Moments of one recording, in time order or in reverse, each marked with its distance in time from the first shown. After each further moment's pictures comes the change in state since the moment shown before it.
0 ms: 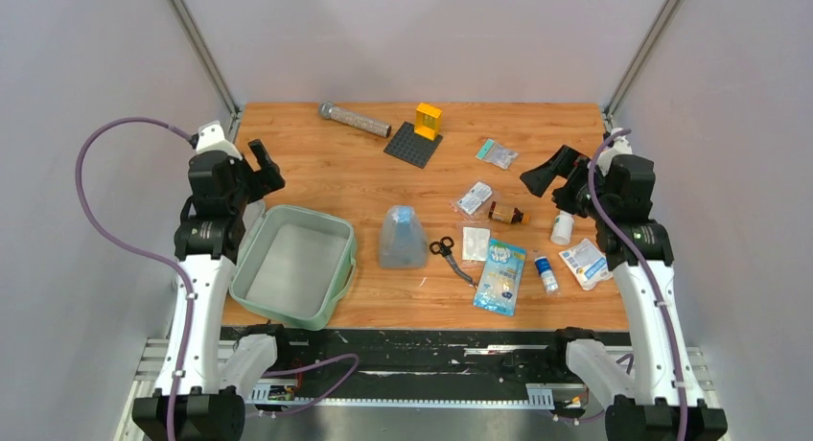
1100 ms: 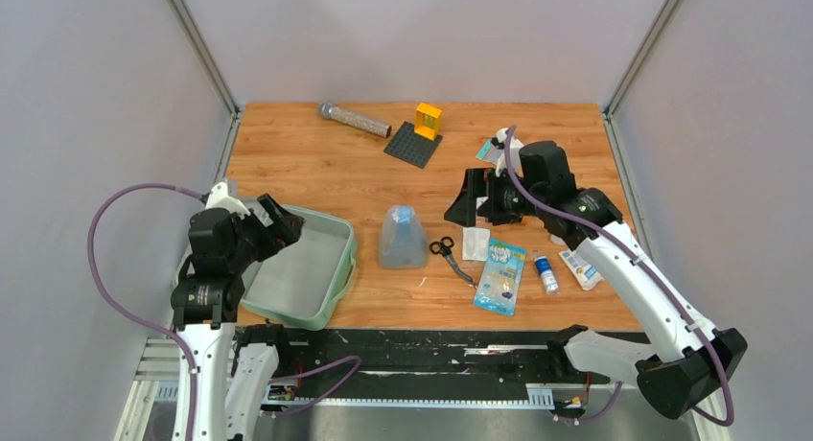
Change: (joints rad) left arm 0.000 -0.357 -0.182 -0.292 0.244 -0.212; right arm 0.495 0.177 0.150 -0.130 -0.091 -0.093
